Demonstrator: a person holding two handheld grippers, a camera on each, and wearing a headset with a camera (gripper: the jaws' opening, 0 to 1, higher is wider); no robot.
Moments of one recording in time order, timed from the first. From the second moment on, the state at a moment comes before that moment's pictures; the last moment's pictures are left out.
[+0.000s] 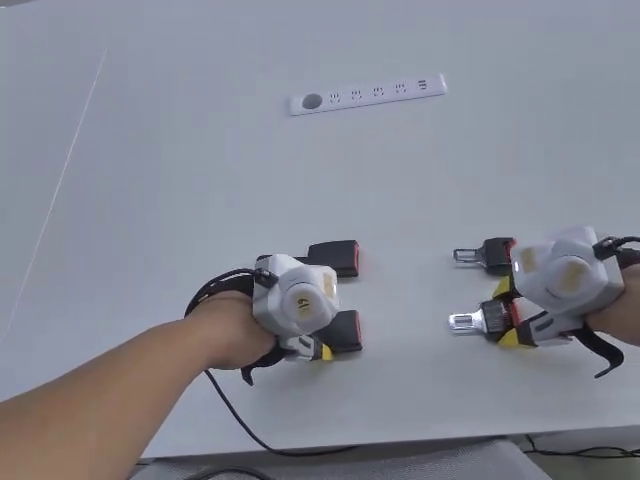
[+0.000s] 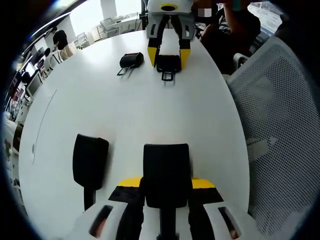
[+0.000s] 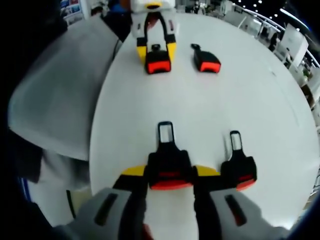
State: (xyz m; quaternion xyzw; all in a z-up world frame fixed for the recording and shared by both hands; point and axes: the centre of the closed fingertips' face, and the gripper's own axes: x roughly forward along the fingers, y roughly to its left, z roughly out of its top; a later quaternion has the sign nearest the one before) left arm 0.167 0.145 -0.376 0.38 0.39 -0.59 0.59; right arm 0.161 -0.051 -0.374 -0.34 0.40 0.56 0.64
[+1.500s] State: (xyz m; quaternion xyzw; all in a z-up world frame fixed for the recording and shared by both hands) left arm 0.168 0.143 -0.376 0.39 0.39 -0.59 0.59; right arm 0.167 0.065 -0.375 -0.34 0.36 0.57 0.65
